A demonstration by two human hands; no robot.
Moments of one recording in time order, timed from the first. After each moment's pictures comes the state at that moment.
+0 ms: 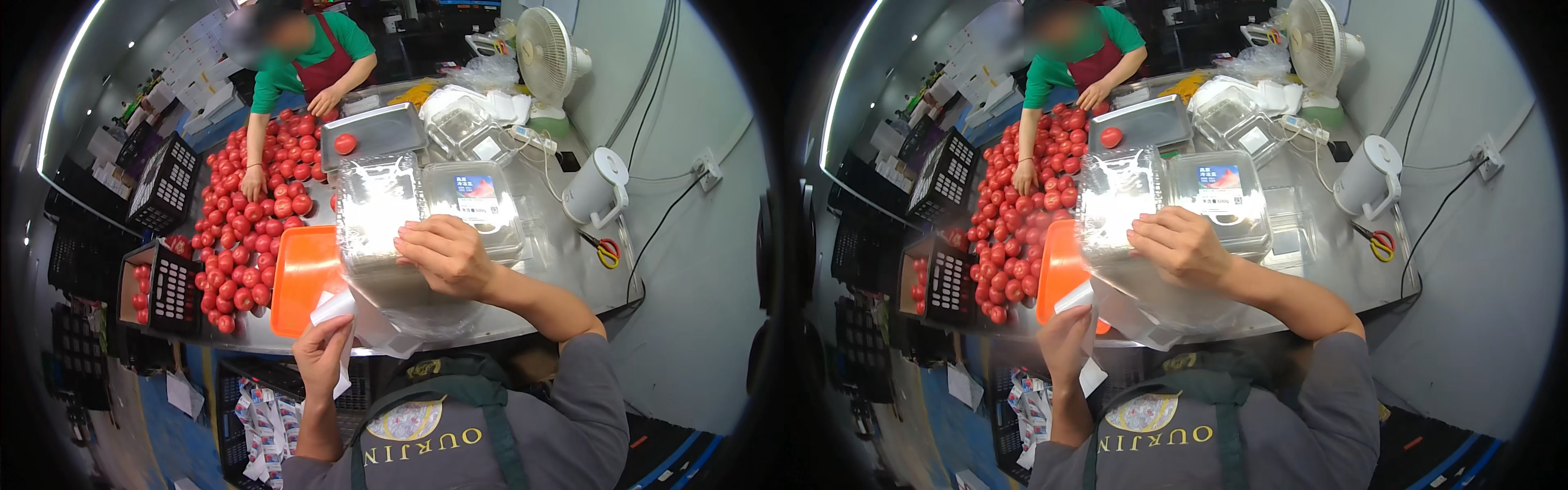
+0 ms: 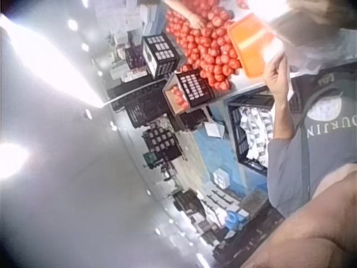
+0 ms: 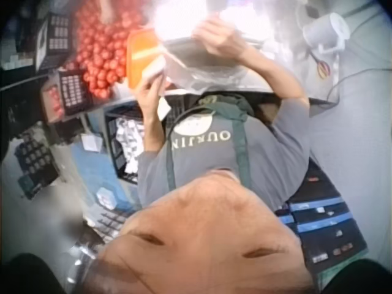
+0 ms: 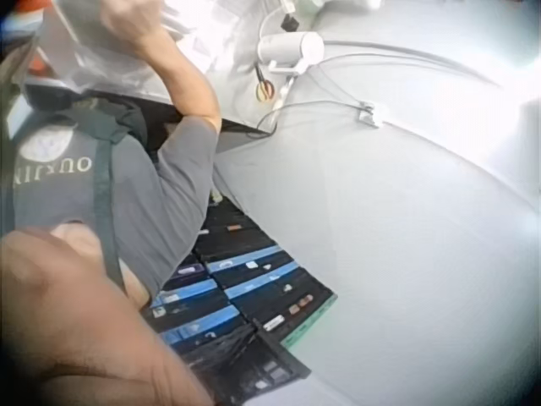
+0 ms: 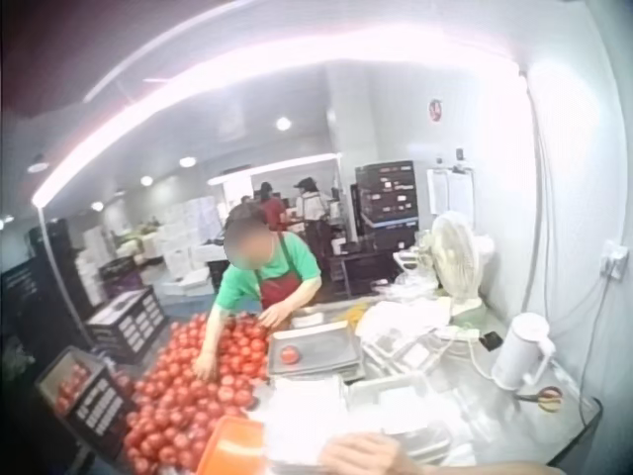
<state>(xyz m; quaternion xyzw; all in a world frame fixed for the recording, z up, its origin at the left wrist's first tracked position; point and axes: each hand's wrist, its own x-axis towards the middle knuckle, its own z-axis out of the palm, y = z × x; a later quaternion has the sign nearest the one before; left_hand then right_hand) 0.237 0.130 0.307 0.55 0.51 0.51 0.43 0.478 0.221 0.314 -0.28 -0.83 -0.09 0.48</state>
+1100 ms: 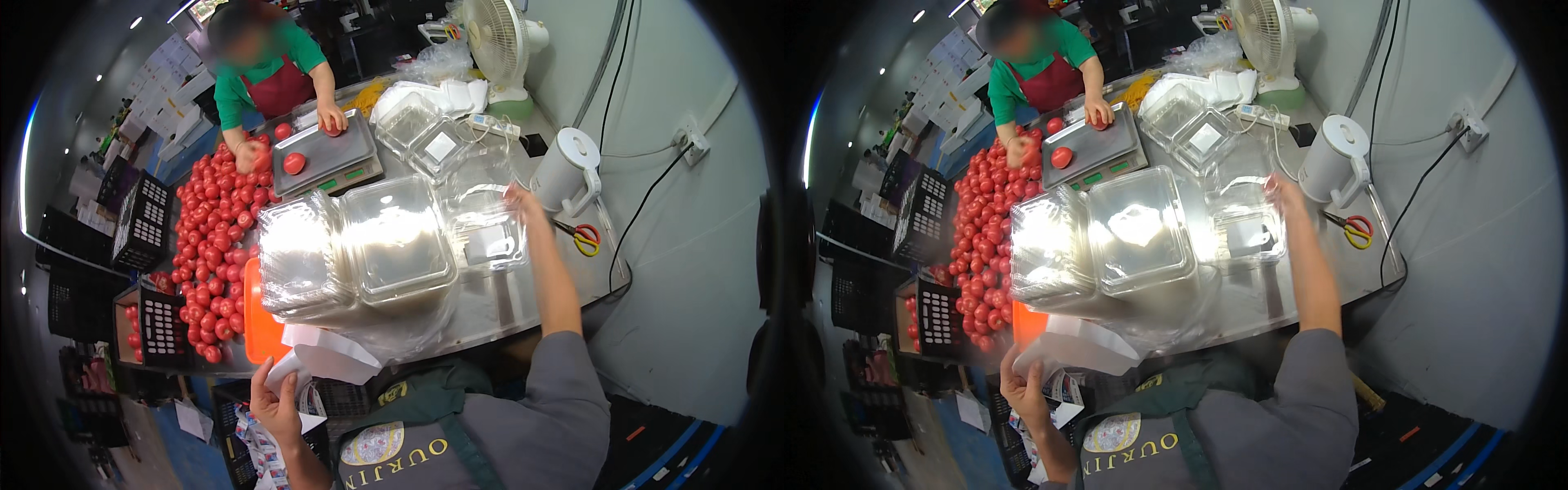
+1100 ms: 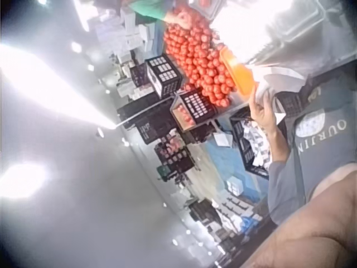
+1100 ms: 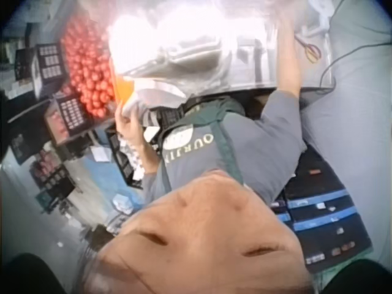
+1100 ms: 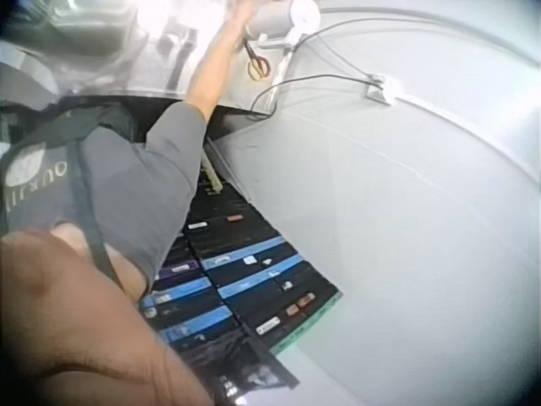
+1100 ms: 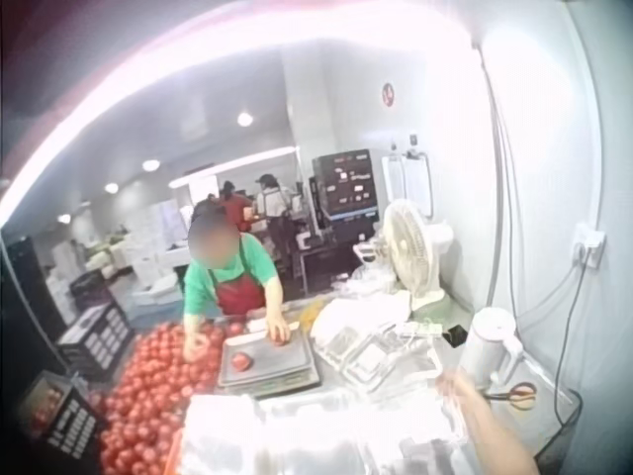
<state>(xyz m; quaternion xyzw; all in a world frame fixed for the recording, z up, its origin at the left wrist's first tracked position) 0.260 0.109 0.312 0.57 0.56 0.52 0.31 0.813 0.308 0.052 -0.55 -0.15 0.55 0.61</state>
